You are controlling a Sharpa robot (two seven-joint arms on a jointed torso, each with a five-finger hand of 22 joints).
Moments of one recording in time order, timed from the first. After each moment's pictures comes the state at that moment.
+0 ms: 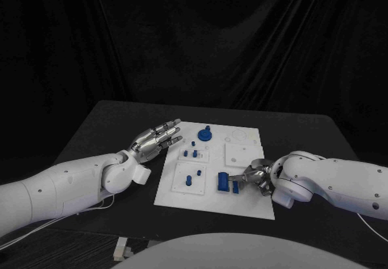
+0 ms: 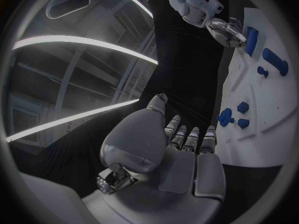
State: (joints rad) left arm 1.01 -0.74 -0.21 1.22 0.00 0.27 0.62; left_hand 1.40 0.26 -0.18 0.13 0.53 0.27 0.07 0.07 0.04 0.01 0.03 0.10 0.02 0.00 0.14 0.01 0.00 0.17 0.00 0.24 0.01 0.01; right arm 1.07 -0.85 -0.21 1.59 -0.78 -0.13 -0.55; right_hand 0.91 -0.02 0.05 0.19 0.12 0.96 0.01 0.55 0.92 1.47 -0.05 1.57 1.31 1.46 -0.11 1.45 1.31 0.09 1.43 0.00 1.06 1.31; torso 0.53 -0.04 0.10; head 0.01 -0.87
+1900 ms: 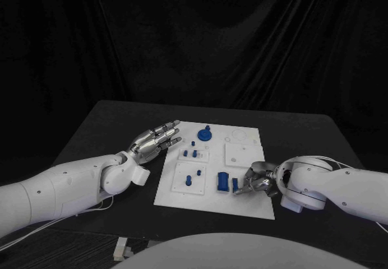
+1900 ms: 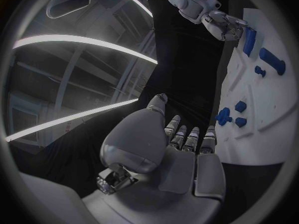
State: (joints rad) left arm 1.00 -0.74 -0.21 1.22 0.00 0.28 0.62; left_hand 1.40 0.26 -0.18 0.12 0.53 0.28 0.07 0.07 0.04 0.01 0.03 0.10 0.02 0.00 0.14 0.01 0.00 0.17 0.00 0.24 0.01 0.01; right arm 1.06 -0.93 -0.21 1.68 -1.03 -0.08 -0.47; right_hand 1.13 -0.03 0.02 0.10 0.07 1.00 -0.02 0.91 1.26 1.47 -0.07 1.57 1.31 1.47 -0.12 1.46 1.31 0.09 1.44 -0.01 1.09 1.31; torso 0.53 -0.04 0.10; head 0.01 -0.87
